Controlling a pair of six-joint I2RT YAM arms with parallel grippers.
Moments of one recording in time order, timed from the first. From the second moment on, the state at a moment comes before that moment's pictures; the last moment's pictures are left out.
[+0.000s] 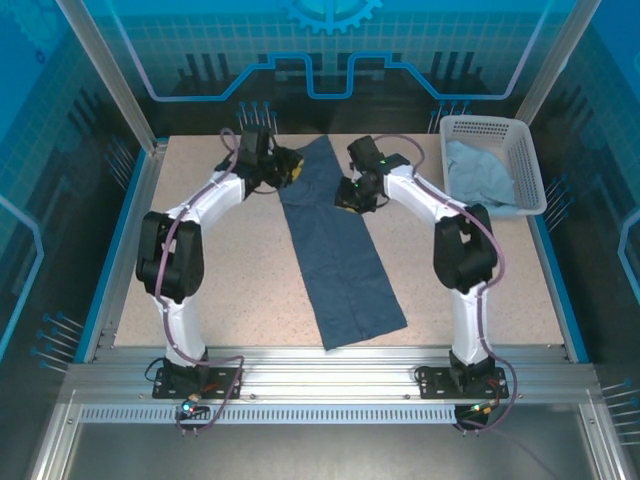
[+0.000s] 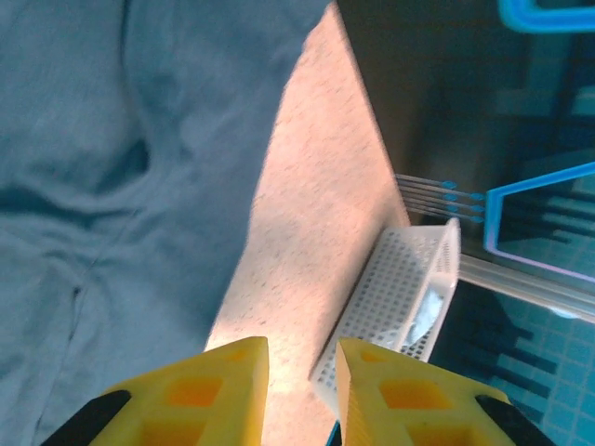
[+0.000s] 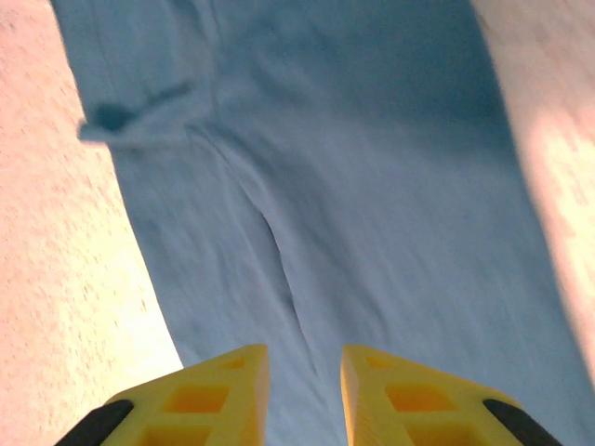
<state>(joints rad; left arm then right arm) -0.25 1.96 1.53 -0.22 0.34 -1.35 0.44 2.14 1.84 -0.80 -0.24 0.63</state>
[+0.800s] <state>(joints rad) -0.28 2.47 1.92 -0.28 0.35 -1.32 0.29 2.48 2.12 -0.85 -0.33 0.74</state>
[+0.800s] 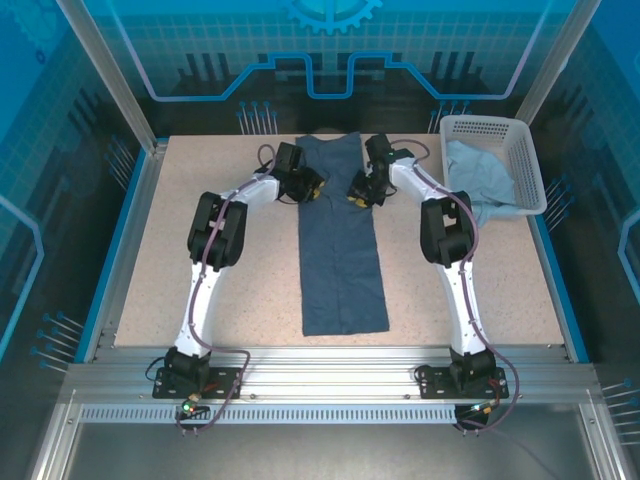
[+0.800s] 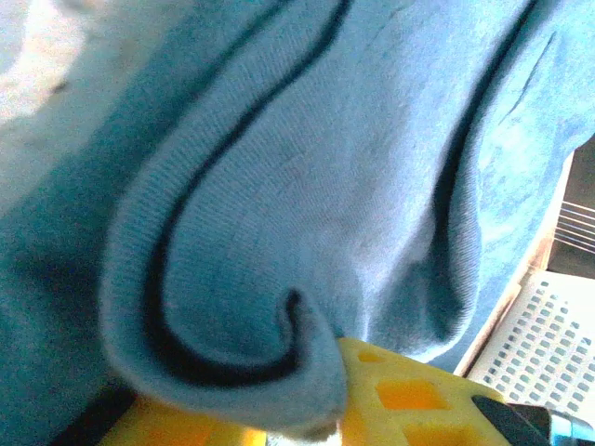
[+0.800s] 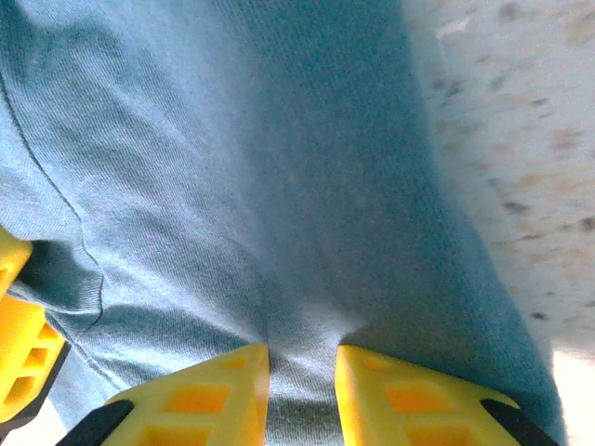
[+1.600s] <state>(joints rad) -0.34 1.86 1.50 -0.51 0.28 -1.11 0.27 2.12 1.88 -0.85 -0.27 0.70</state>
